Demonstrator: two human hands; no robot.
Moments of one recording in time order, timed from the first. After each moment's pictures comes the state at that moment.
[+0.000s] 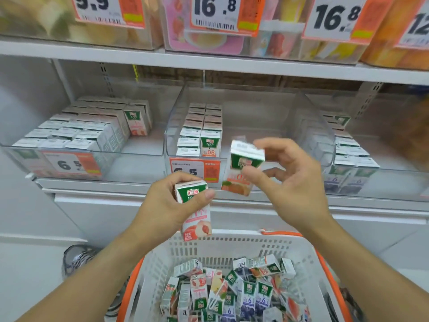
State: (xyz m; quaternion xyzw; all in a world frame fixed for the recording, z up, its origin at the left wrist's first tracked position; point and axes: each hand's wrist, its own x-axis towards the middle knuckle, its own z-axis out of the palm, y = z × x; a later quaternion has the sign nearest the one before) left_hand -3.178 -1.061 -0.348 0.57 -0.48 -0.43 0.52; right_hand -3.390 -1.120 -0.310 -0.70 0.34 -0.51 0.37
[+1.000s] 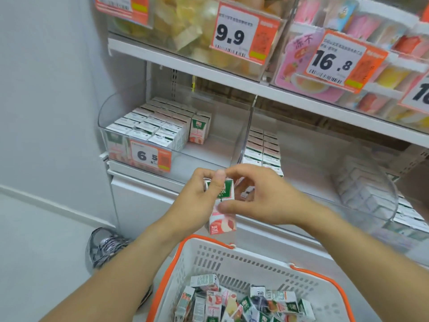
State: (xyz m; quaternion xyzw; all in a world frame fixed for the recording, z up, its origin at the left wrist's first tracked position) left_hand -3.108 -1.040 -0.337 0.58 -0.45 -0.36 0.58; right_hand -3.253 -1.122 -0.275 -0.92 0.27 -0.12 0.27
